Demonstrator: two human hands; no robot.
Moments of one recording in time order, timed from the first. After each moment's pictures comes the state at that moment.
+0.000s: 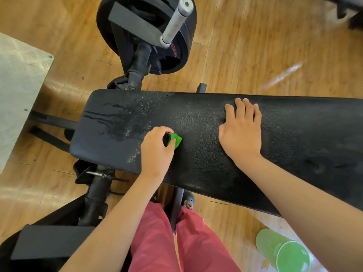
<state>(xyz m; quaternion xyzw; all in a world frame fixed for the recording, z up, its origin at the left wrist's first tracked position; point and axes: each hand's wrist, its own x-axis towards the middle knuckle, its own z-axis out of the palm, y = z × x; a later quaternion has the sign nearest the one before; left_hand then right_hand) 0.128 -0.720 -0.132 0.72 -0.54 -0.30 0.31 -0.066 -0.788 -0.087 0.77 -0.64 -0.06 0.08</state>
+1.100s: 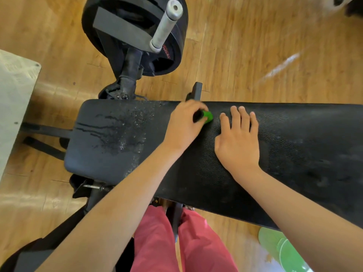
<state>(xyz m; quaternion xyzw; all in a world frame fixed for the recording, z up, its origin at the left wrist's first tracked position) 0.085 -0.830 -0.123 0.58 -0.66 -0.33 0.35 -0.063 -0.791 -0.088 0.76 -0.64 -0.08 0.08</state>
